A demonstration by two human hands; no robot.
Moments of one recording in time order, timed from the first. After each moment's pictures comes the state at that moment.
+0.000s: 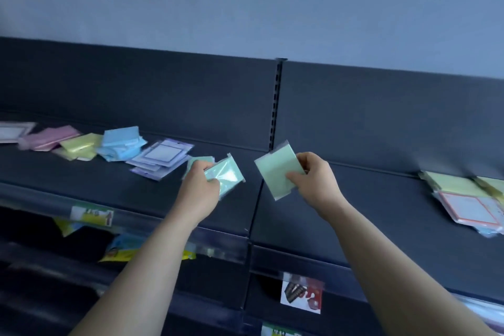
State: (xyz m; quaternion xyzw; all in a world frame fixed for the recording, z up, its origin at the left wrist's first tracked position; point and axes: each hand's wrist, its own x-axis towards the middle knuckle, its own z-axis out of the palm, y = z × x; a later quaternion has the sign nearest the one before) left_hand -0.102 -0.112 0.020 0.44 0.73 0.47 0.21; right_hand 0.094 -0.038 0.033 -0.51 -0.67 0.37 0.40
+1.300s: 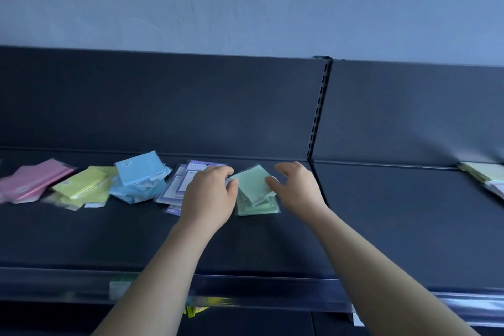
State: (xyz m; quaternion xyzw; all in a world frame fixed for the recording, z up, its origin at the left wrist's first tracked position) left_hand -0.252 -0.047 0.013 0.64 0.70 0.32 0.04; right_hand -0.082 0.003 0.003 -0.61 -0.71 0.21 0.30
